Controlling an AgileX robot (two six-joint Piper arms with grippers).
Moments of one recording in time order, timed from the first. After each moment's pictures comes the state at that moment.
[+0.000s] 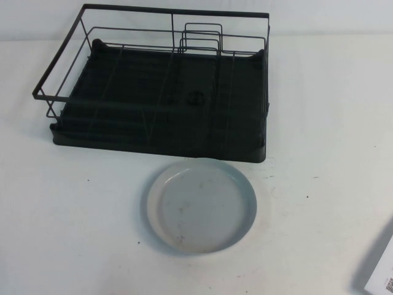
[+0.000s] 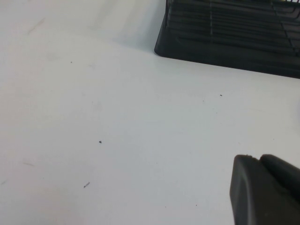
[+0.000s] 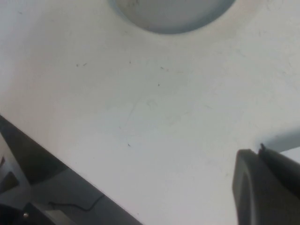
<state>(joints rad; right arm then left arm) 0.48 0.81 -1.00 0.25 1.24 -0.09 -0.08 -0.01 0.02 0.05 0.35 -0.06</state>
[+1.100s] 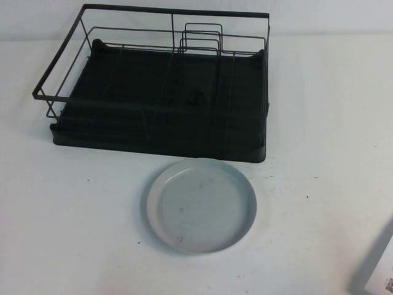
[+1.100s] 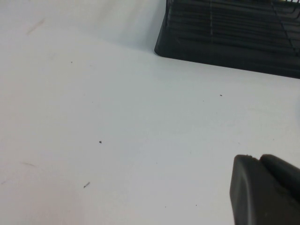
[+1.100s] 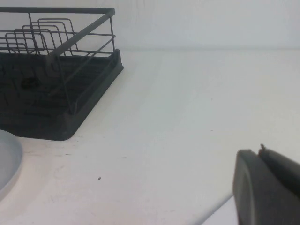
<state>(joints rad) 0.10 0.09 0.00 0.25 0.12 -0.20 -0.08 -0.01 0.02 0.05 0.35 -0.06</state>
